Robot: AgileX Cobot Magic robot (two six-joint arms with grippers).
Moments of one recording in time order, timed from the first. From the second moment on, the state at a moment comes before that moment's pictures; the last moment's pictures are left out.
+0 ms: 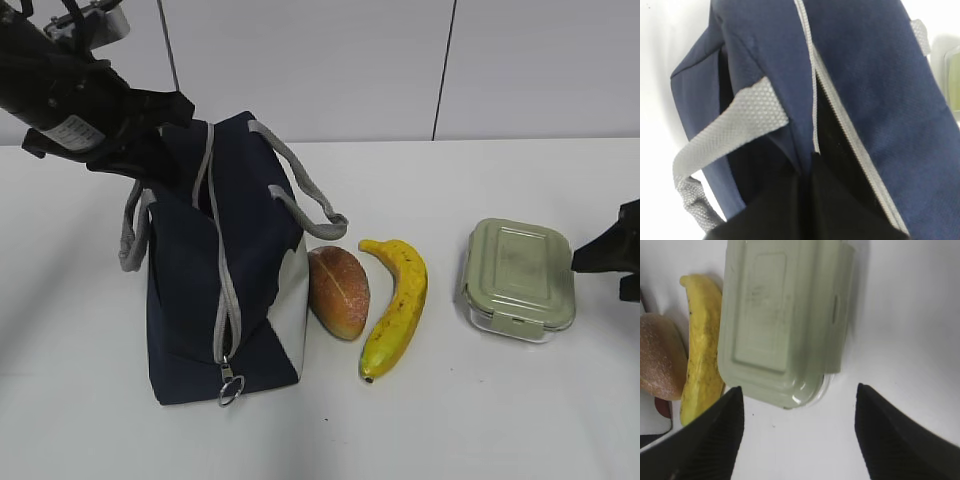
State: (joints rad) left arm -0.27 1.66 -1.30 -0.40 0.79 0.15; right arm -0.32 1.55 -0.74 1.00 0.70 -0.86
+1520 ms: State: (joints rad) left arm -0.27 1.66 -1.30 -0.41 0.80 0.15; right arm -0.34 2.01 -1.06 1.02 0.95 -0.87
